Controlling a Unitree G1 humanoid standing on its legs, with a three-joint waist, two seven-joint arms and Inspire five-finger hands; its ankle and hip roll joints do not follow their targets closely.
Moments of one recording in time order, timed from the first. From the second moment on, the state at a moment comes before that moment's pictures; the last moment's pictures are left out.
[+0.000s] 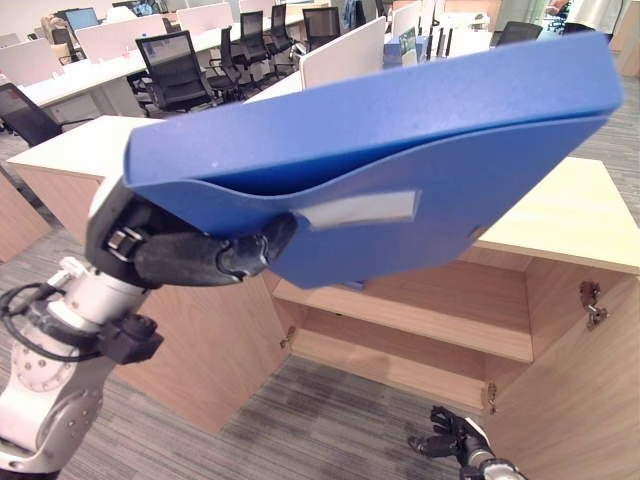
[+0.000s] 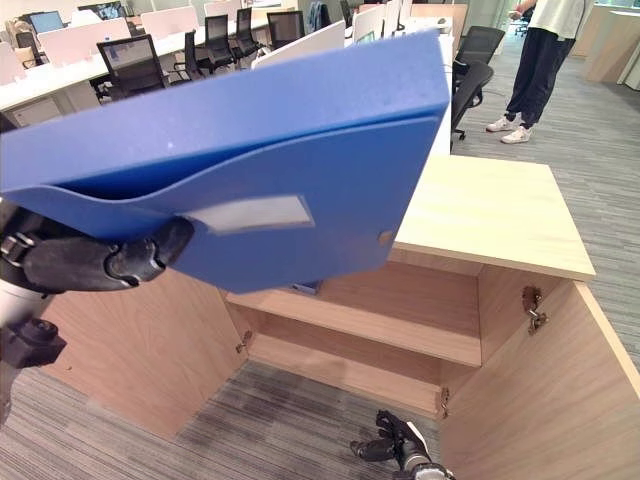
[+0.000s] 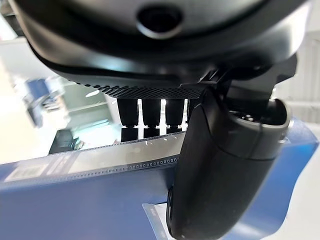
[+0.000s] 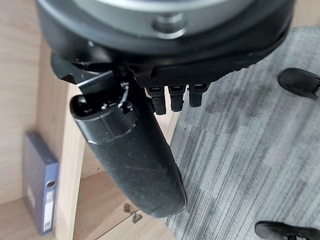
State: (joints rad) left arm 0.10 0.97 0.19 -0.49 -0.98 -0.24 -0.30; right arm 0.07 -0.28 0.25 0.92 0.36 -0.10 0.05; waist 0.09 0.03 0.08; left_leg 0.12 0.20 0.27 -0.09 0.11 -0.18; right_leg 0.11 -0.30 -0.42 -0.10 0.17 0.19
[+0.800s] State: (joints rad) left arm 0.22 1.02 0.16 -0.23 -0.99 -0.10 -0.36; right arm 0.13 -0.62 0.07 0.24 0.59 -0.11 0.17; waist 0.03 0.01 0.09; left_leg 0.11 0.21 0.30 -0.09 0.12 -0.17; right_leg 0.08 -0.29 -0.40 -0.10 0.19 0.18
